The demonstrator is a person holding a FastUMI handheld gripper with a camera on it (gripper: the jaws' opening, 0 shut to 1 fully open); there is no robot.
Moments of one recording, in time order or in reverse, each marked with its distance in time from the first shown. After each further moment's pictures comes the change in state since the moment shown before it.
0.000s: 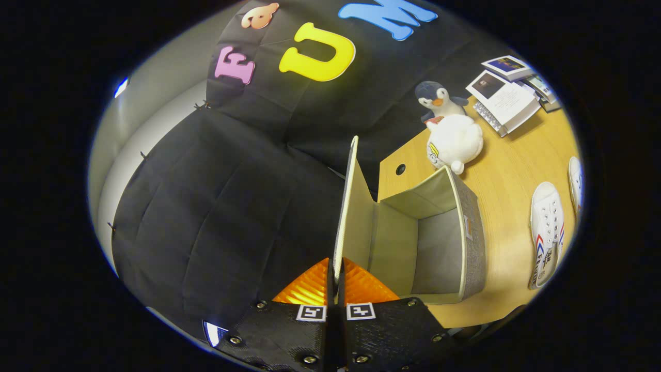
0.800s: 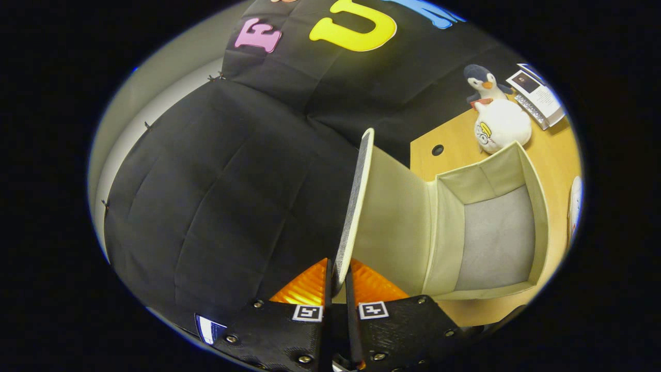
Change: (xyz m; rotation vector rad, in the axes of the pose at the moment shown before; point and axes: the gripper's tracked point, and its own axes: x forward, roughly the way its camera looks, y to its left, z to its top) arm 0.097 0.073 -0.060 -0.067 0.104 0.047
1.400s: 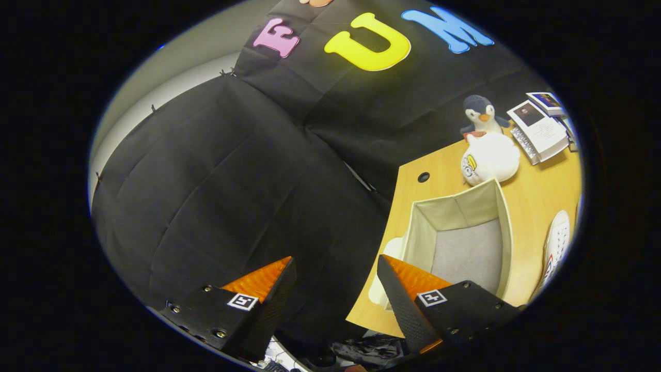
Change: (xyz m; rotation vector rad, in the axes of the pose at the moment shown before) arm -0.047 -0.032 0.029 -0.137 -0.112 -0.105
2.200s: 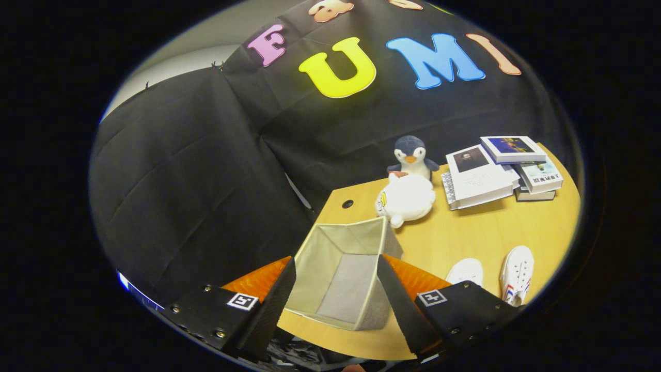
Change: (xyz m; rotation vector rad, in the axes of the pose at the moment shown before) arm -0.092 -0.155 0.033 -0.205 -0.072 -0.301
